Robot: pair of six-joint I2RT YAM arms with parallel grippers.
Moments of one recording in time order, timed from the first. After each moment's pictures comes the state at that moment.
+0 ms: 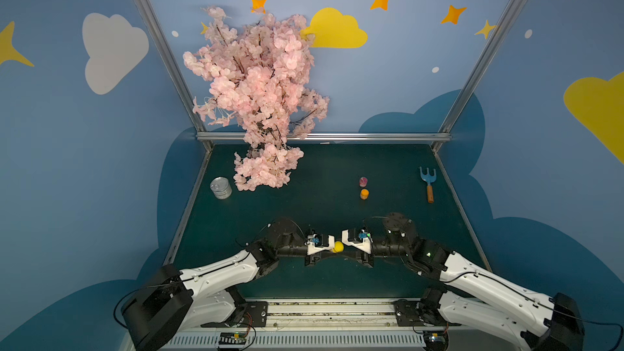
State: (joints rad) left arm -0.82 1.16 0.42 0.44 0.67 0.40; right arm 0.91 0.91 0.61 -0.17 -0.51 -0.41
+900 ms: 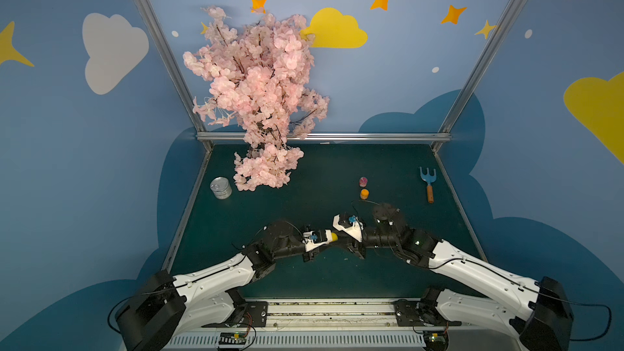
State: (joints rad) left arm -0.82 1.10 0.38 0.44 0.43 0.40; right arm 0.91 1.08 0.74 -0.20 -0.47 -0.23
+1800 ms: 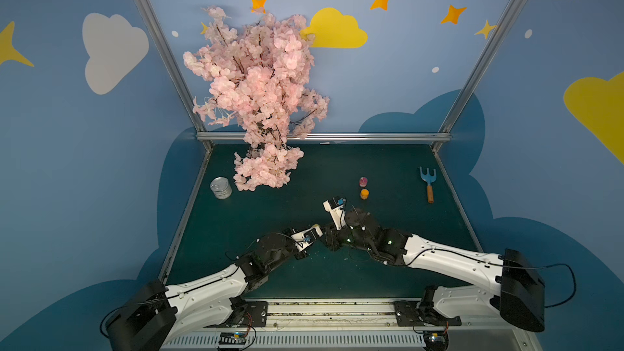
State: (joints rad) left arm -0.85 0.99 0.25 0.50 -0.03 0.45; right arm 1.08 1.29 0.80 -0.04 -0.05 0.63
